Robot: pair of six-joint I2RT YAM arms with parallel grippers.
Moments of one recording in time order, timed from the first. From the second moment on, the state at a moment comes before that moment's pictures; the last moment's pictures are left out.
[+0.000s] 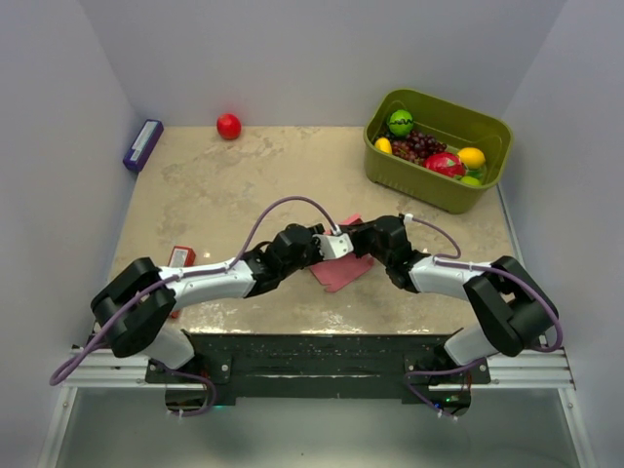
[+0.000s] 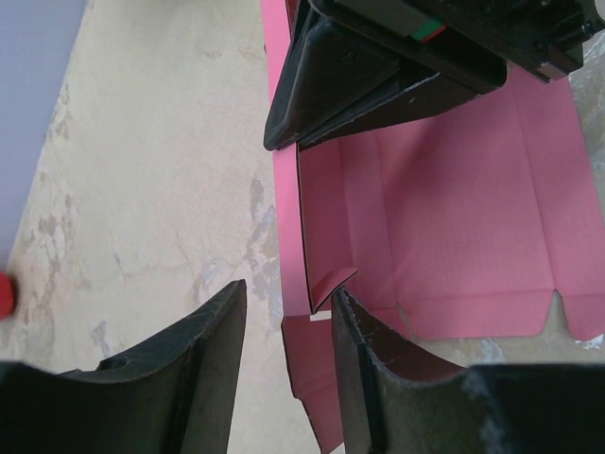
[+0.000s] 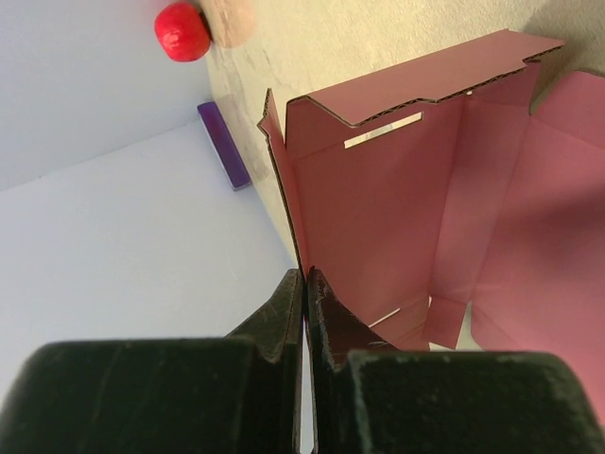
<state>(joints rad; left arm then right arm) -0.91 1.49 0.76 0.22 -0.19 0.55 0.58 1.49 0.56 0.47 0.06 1.72</state>
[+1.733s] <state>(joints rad) -0.94 0.87 0.23 0.22 -0.37 -0.53 0.61 1.44 0.55 0.41 0.06 1.77</state>
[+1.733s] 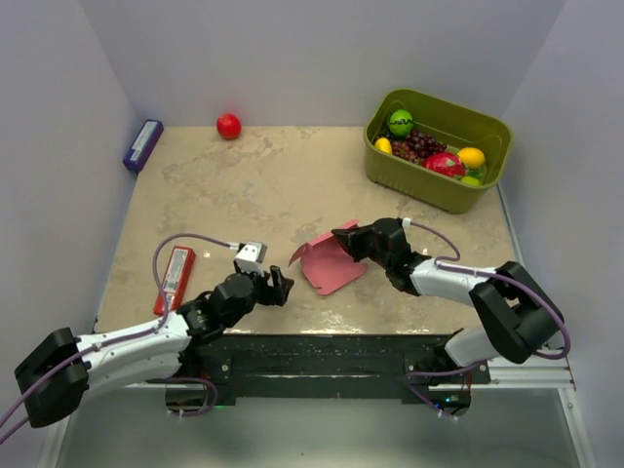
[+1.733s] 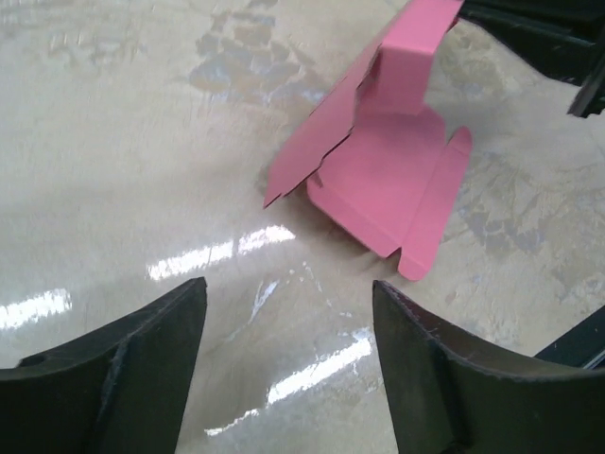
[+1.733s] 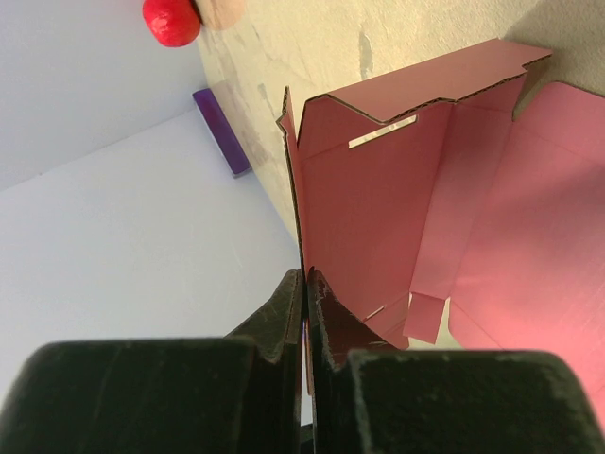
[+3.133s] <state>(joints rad) -0.61 1.39 0.42 0.53 0.10 -0.32 0.61 1.44 0.56 0.38 0.07 1.77</state>
